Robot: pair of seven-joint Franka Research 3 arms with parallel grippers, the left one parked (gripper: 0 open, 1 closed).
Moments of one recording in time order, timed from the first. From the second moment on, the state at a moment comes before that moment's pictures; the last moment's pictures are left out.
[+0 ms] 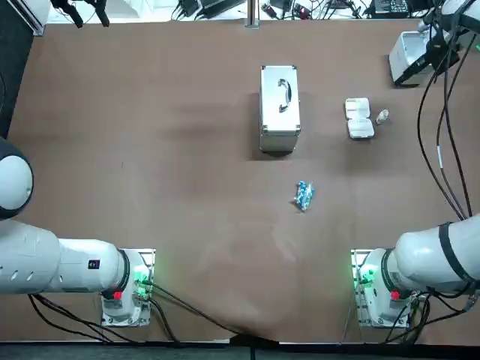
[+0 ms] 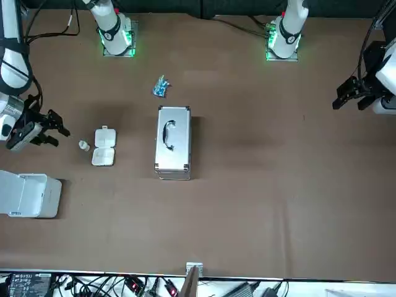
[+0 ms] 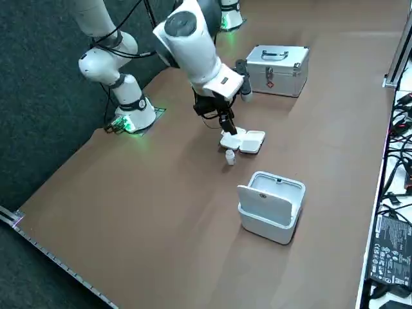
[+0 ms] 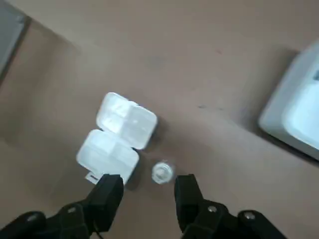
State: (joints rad) arm -0.16 0.14 -0.13 -2.04 0.32 2.13 -0.97
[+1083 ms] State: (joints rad) arm -0.07 0.13 -0.09 -1.77 0.03 1.75 -0.26
